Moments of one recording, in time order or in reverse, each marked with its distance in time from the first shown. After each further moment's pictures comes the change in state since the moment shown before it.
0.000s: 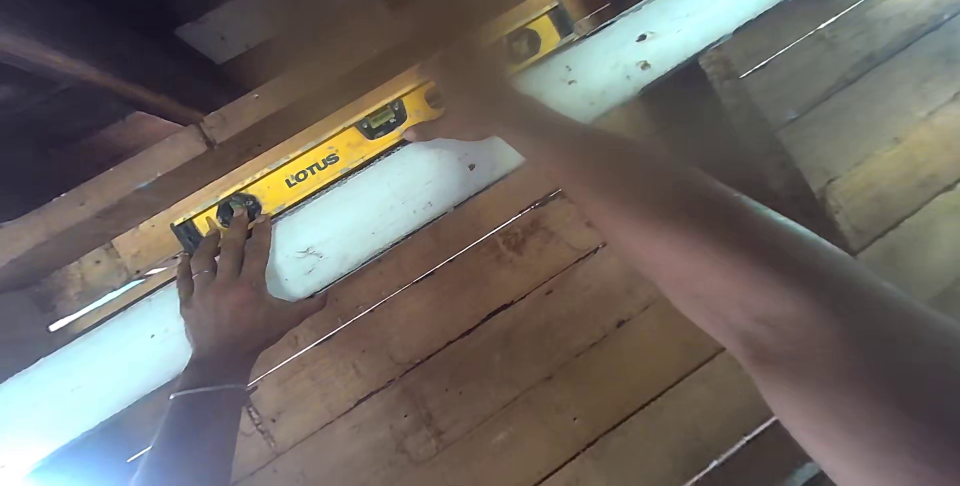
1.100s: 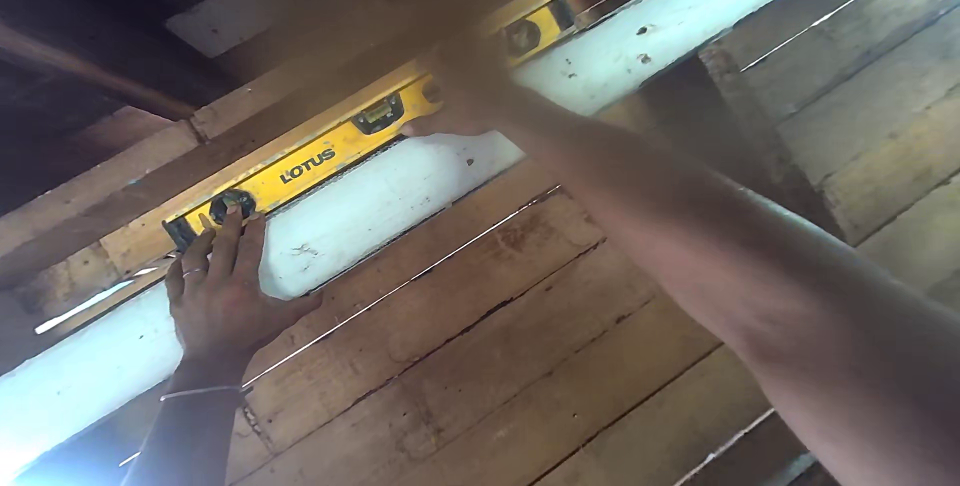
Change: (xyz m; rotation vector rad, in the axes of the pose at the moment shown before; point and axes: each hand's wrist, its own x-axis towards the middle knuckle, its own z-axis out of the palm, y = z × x) left_hand 0.001 -0.001 0.000 0.007 -0.004 -0.011; right_hand -0.001 -0.003 -0.005 -0.017 -0.019 0.011
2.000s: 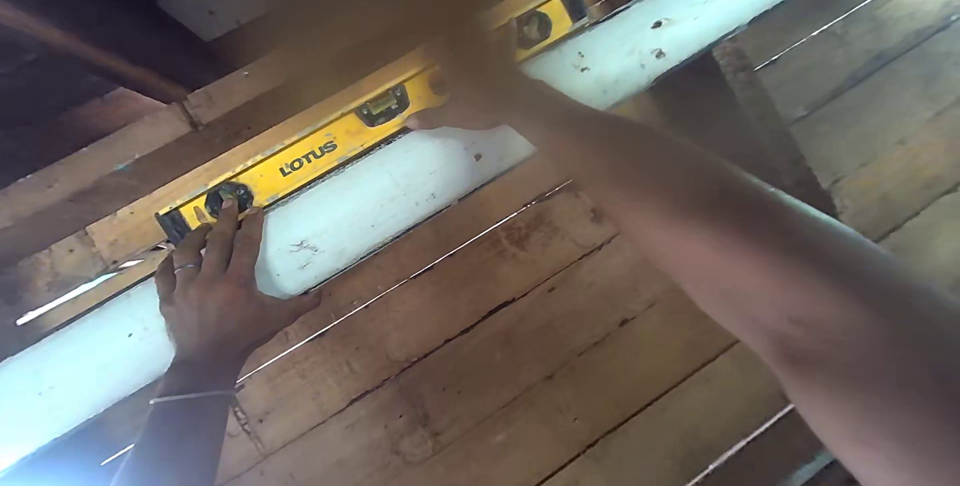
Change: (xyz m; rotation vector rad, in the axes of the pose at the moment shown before) left_hand -0.005 0.004 0.000 -0.011 0.025 0.015; right_hand -0.003 0.002 0.006 -0.013 0.030 -0.019
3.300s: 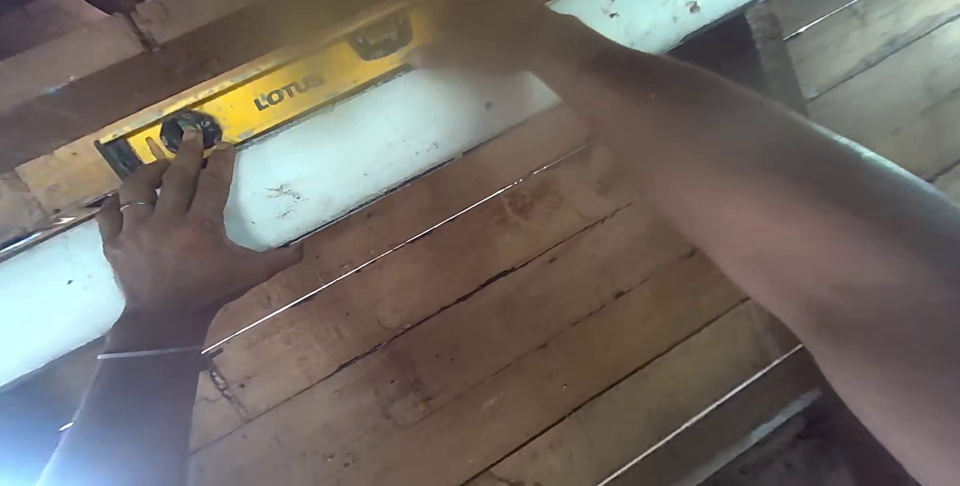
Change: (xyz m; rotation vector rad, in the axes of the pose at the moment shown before) left_hand 0.007 -0.015 0.004 -0.036 -0.055 0.034; right_hand 0.003 -0.004 -0.002 -0.006 -0.028 0.045
